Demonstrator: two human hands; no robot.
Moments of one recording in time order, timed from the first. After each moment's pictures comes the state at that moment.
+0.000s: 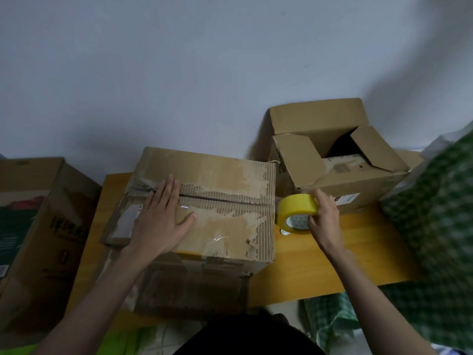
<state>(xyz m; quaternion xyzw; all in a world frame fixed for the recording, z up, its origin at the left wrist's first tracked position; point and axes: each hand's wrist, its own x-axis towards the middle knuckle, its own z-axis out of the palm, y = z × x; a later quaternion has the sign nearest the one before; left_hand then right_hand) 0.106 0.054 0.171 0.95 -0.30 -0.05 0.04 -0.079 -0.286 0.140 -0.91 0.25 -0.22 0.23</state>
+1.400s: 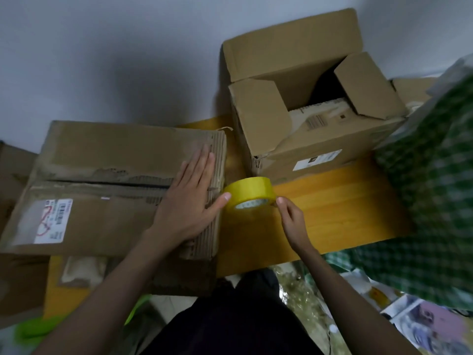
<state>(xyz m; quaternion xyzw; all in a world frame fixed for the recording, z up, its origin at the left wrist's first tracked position) 0.040 -0.131 0.163 0.89 -0.44 -0.09 0.07 -0.129 -0.326 0.019 -0.73 0.30 -0.14 0.60</state>
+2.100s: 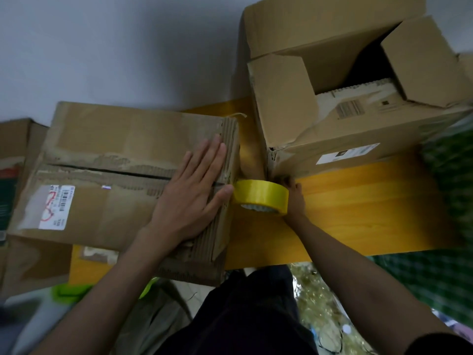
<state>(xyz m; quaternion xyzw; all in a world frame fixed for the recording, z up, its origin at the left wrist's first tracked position) 0.039 -0.132 0.164 0.89 -0.45 -0.08 0.06 -0.048 -0.351 -0.073 -0.90 0.28 0.15 0.29</state>
